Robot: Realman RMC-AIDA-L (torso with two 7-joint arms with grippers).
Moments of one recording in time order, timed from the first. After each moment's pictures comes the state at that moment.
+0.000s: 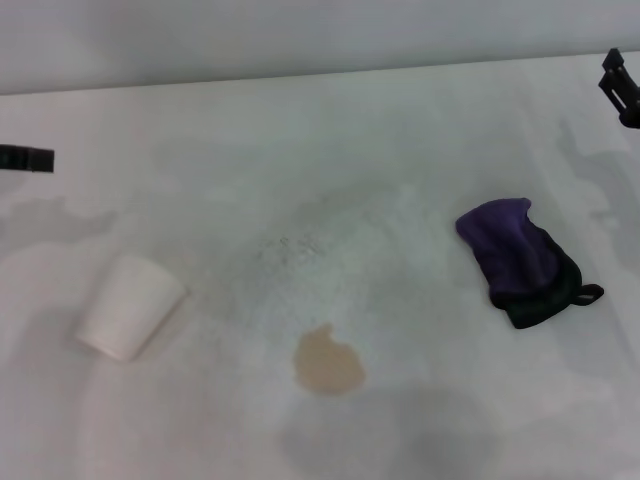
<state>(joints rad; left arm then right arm) -1.07 -1.99 2.85 -1.00 0.08 1.75 -1.84 0.47 2.02 -0.35 0.05 2.17 1.21 -2.86</state>
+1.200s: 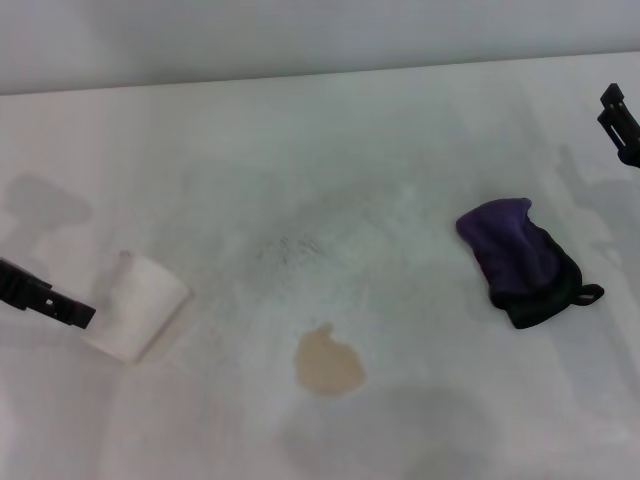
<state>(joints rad) -1.15 -2.06 2.85 -0.85 0.52 1.67 -1.76 0.42 2.03 -0.35 0.15 2.16 1.31 -2.82</state>
